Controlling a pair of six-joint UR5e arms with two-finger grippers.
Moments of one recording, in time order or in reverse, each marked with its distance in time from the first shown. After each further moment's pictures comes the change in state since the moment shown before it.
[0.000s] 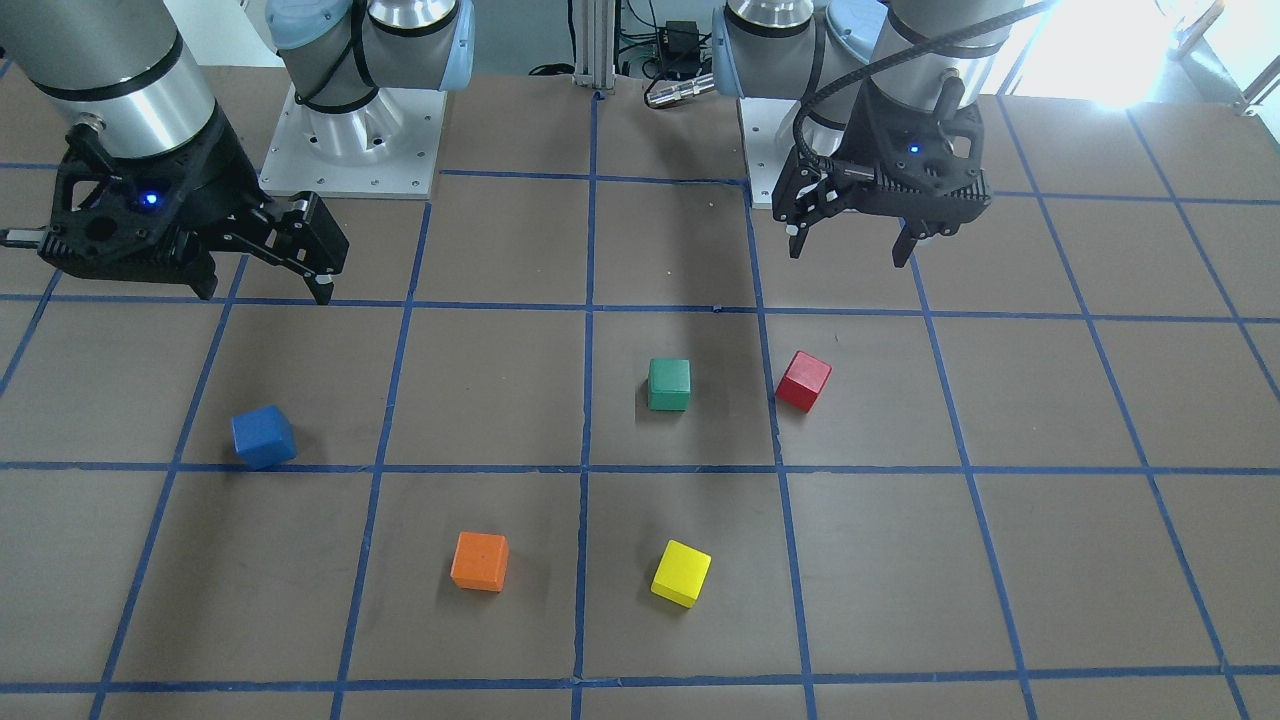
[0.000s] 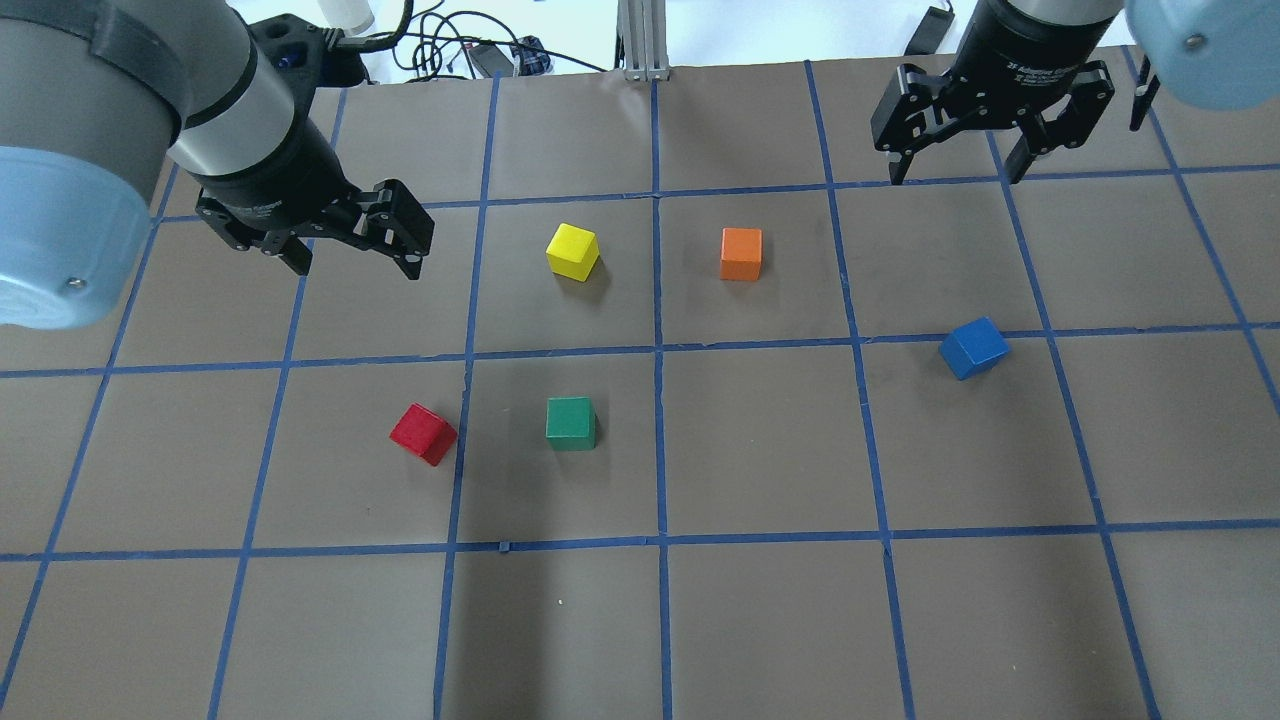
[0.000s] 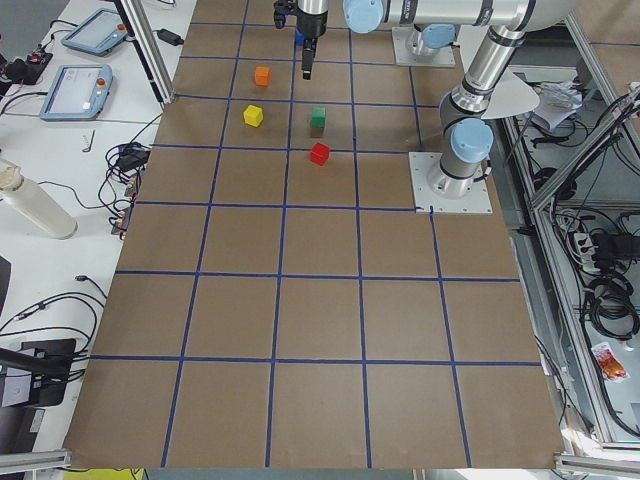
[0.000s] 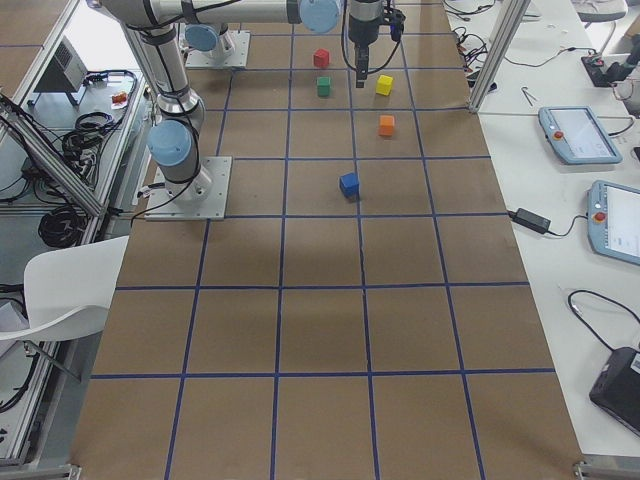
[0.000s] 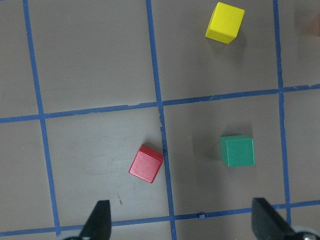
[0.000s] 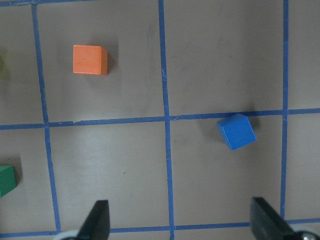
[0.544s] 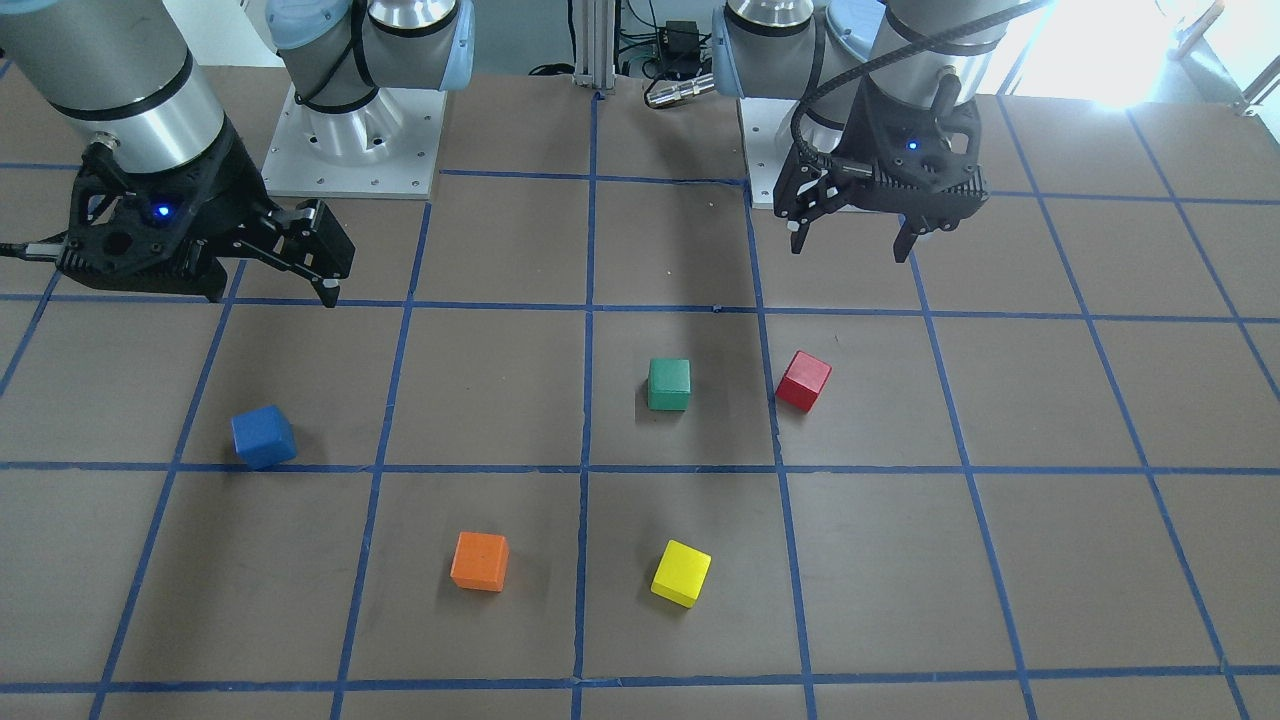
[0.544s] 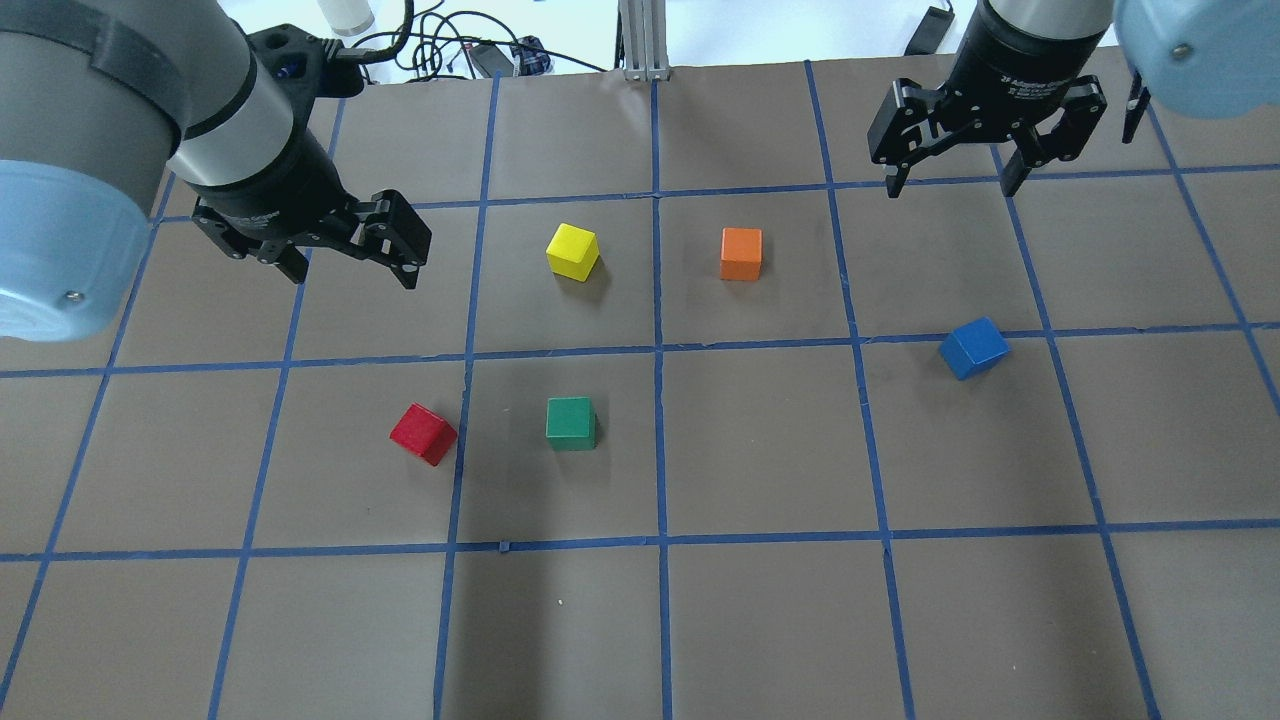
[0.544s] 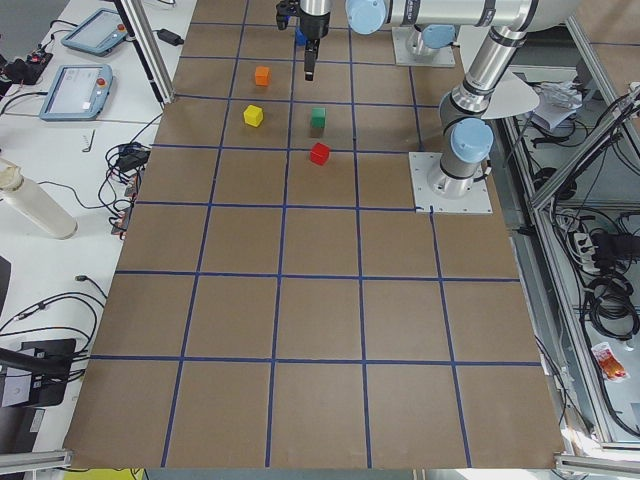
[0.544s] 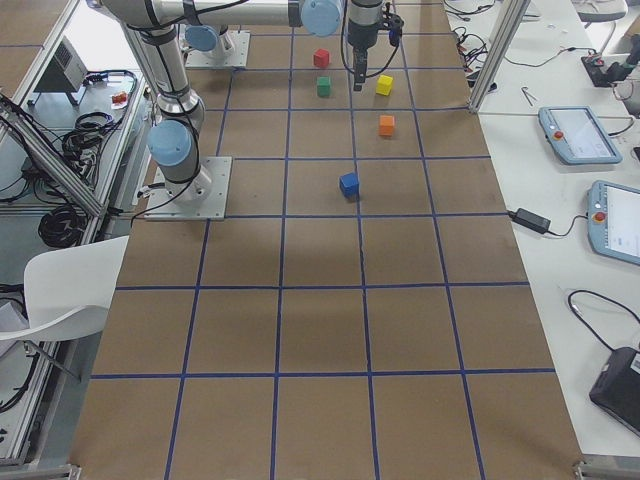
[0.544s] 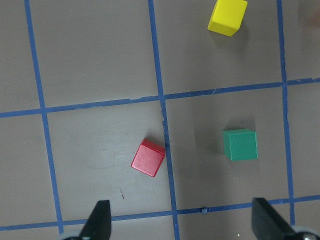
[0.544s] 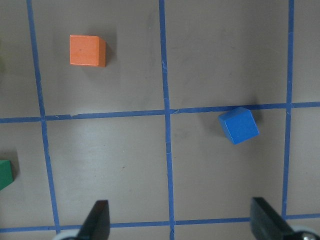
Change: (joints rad) left arm 0.000 0.011 -0.013 -0.004 0.012 0.003; right arm 0.002 0.006 0.014 0.008 0.000 -0.002
